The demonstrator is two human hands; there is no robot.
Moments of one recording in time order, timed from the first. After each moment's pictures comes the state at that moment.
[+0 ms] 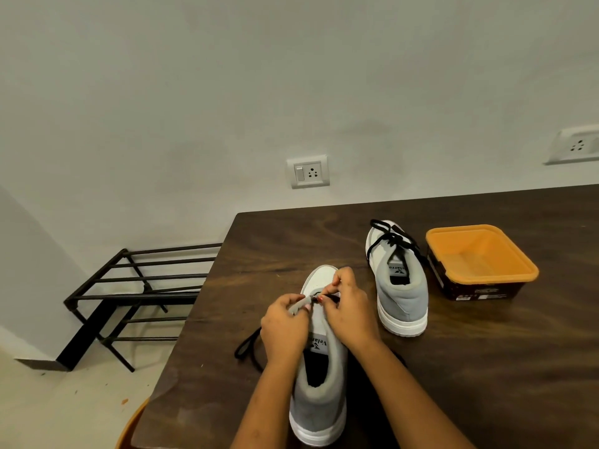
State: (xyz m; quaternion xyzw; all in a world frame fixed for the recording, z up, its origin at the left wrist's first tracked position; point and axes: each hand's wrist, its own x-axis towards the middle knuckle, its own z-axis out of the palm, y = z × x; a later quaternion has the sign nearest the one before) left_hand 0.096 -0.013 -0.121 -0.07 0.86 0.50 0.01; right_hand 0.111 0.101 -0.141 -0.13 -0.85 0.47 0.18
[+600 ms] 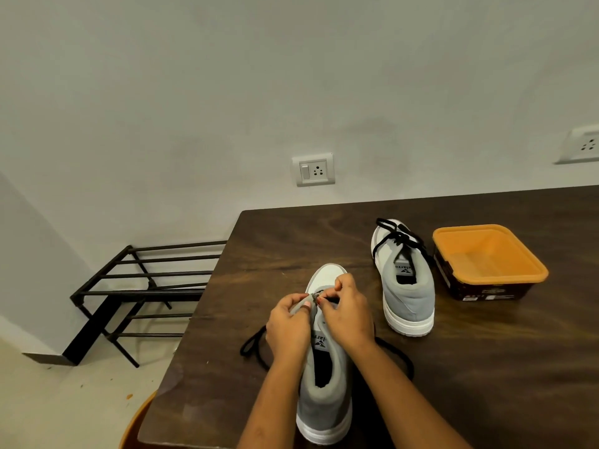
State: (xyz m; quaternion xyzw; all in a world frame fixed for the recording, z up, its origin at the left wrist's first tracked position) left_hand 0.091 -0.016 -0.137 -0.09 0.81 0.58 0.02; right_hand 0.107 0.086 -0.144 -0.18 -0.85 0.48 0.16
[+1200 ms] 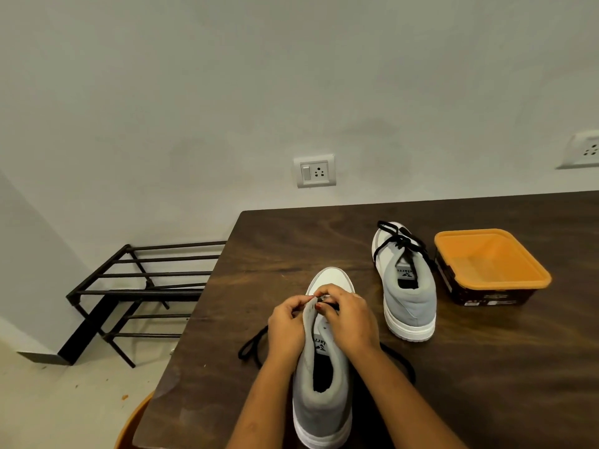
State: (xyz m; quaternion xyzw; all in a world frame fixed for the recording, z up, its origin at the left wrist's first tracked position) left_hand 0.082 -0.025 -0.141 0.02 0.78 0.62 0.10; right_hand 0.102 0.093 -0.157 -0.12 -0.89 0.41 0.14
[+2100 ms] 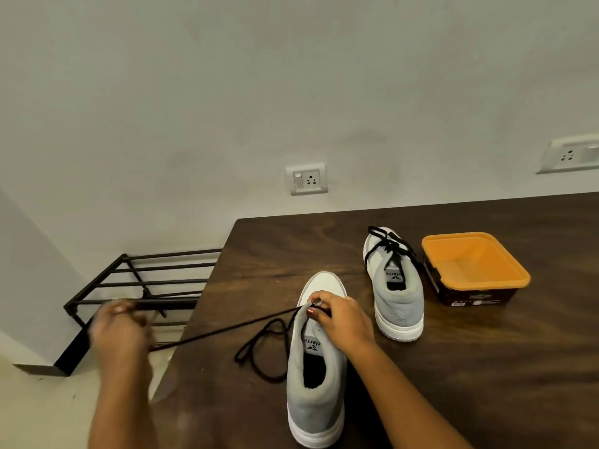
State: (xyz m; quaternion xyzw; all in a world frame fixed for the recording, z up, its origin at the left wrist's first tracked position) left_hand 0.081 -0.164 -0.041 -0.25 0.67 0.67 -0.19; right_hand 0.101 0.106 -0.155 -0.11 -0.92 0.36 0.08
